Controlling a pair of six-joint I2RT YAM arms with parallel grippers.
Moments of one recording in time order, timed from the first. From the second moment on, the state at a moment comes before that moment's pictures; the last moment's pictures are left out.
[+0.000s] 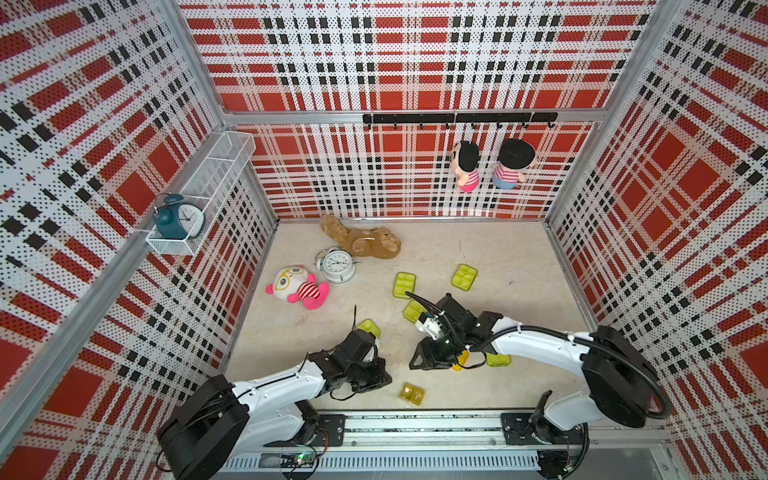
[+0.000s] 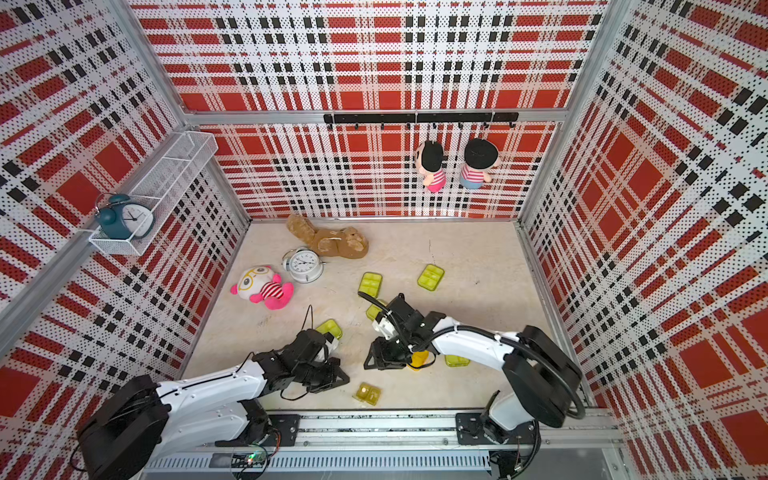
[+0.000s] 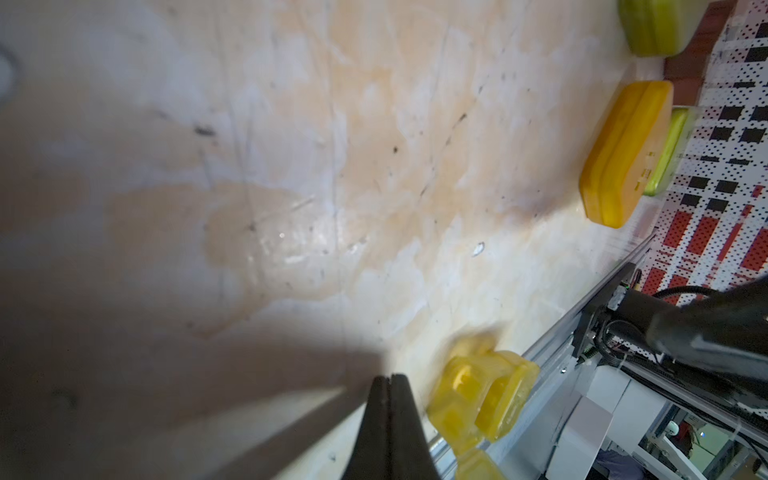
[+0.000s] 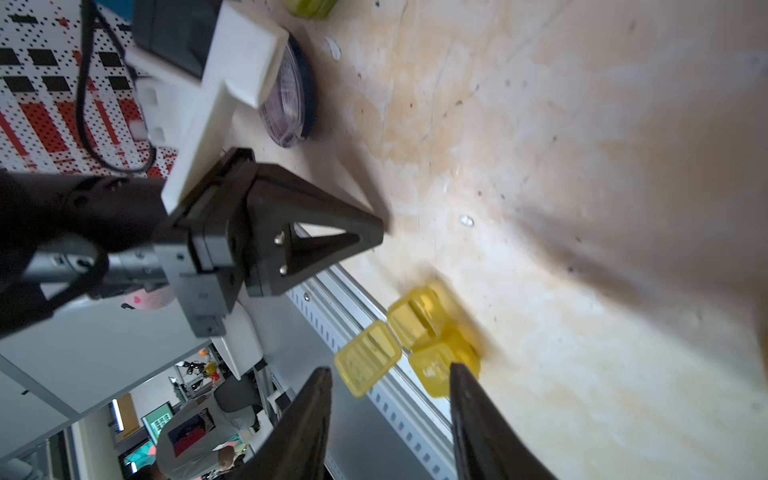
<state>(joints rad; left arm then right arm) -0.76 1.11 0.29 -0.17 0.42 -0.98 0.90 1.43 0.81 -0.41 -0.60 0.77</state>
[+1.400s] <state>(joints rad) -0.76 1.25 0.37 -0.16 0.44 -0.92 1.19 1.56 0.92 -0.41 -0.65 0.66</state>
